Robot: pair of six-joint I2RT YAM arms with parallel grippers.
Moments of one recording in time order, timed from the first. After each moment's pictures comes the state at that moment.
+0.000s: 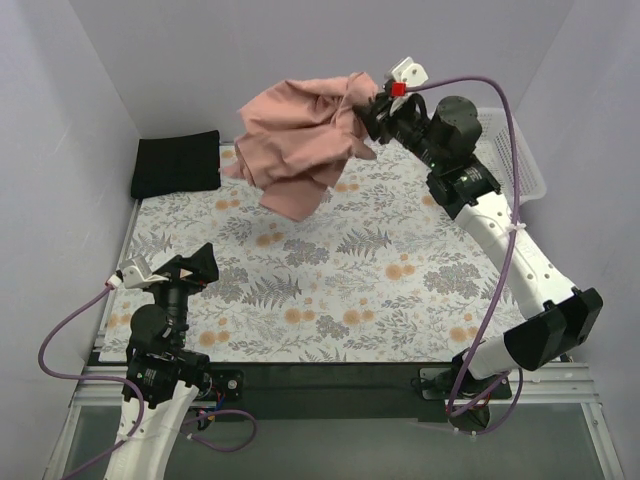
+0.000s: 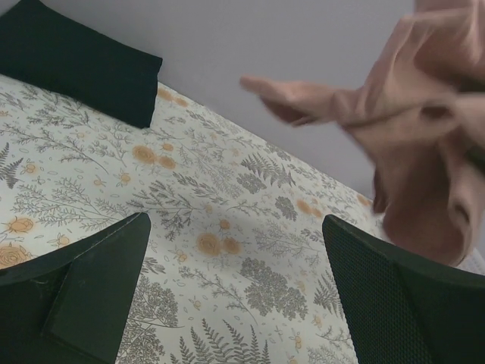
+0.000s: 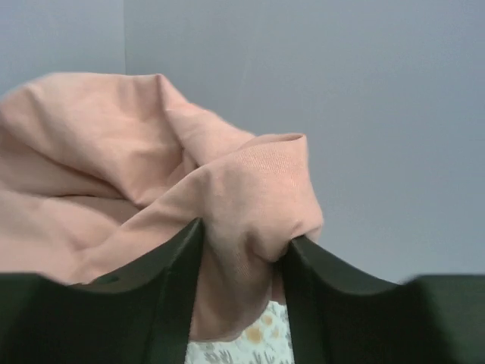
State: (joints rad) left arm -0.25 0.05 0.37 -0.22 -0.32 -0.55; right arm 0.49 1.46 1.61 0.03 -0.27 -0.20
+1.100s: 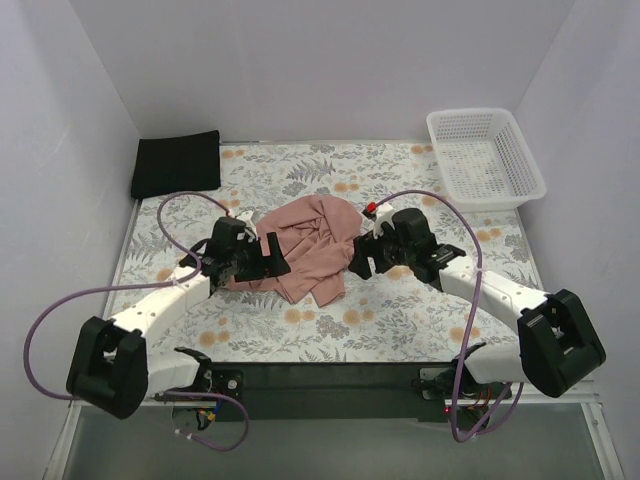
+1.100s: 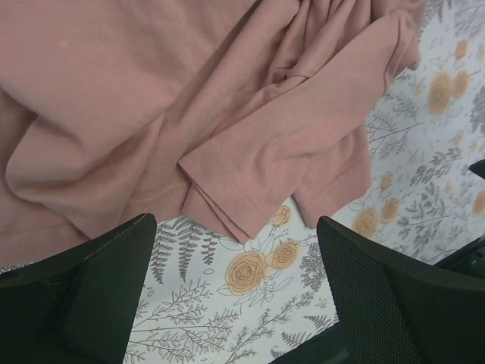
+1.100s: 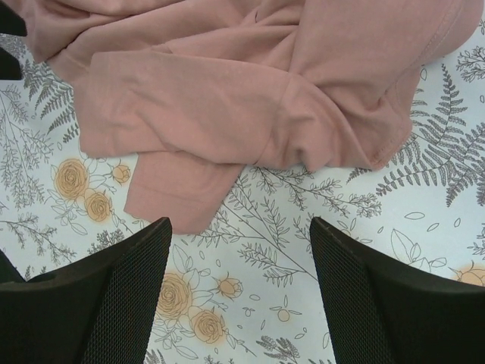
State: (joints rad) left arm -0.38 1.16 0.64 -0.28 0.23 -0.54; right arm 0.58 1.32 0.74 -0.08 -0.31 0.11
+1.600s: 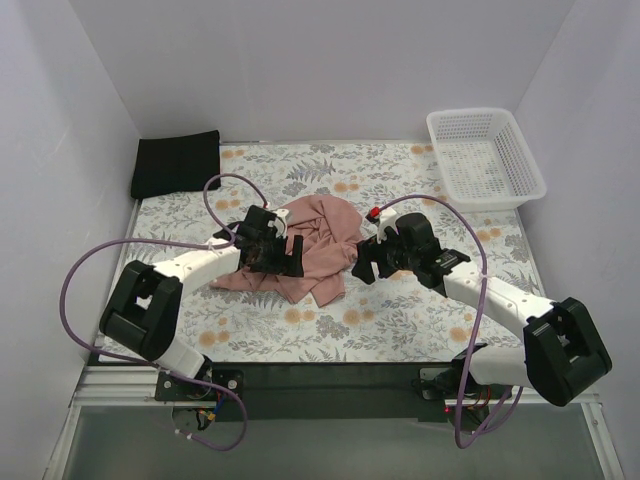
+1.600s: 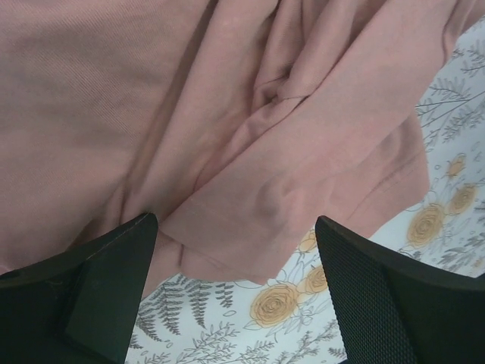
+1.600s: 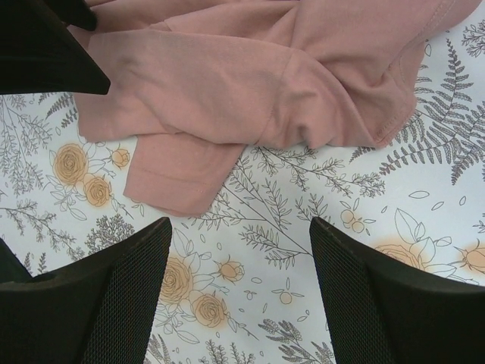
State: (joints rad) left arm -0.49 1.53 0.86 -0.32 0.22 -0.32; right arm 0.58 1.26 0.68 -0.09 -0.31 0.11
